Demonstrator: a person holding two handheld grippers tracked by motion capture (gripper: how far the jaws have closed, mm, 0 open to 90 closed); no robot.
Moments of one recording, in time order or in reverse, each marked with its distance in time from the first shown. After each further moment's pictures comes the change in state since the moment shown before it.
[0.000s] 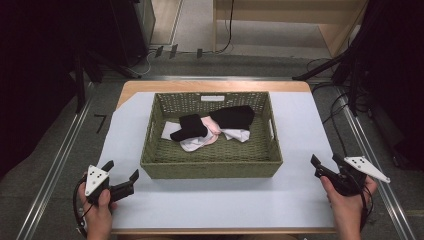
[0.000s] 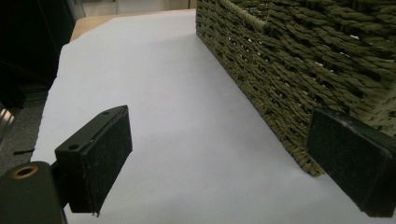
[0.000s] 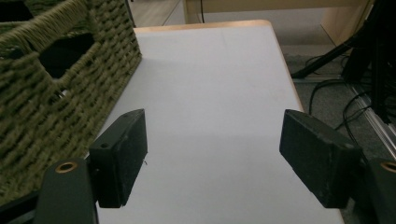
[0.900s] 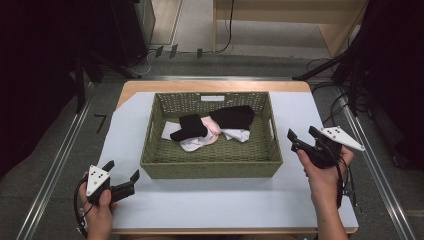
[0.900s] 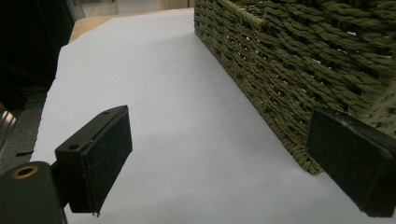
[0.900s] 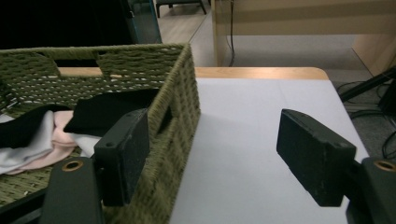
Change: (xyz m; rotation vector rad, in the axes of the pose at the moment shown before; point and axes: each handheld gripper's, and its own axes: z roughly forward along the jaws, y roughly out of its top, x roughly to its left) left arm -0.002 0.000 0.000 0.008 0.001 0.017; right arm 0.068 0.065 0.031 -0.049 0.089 -0.026
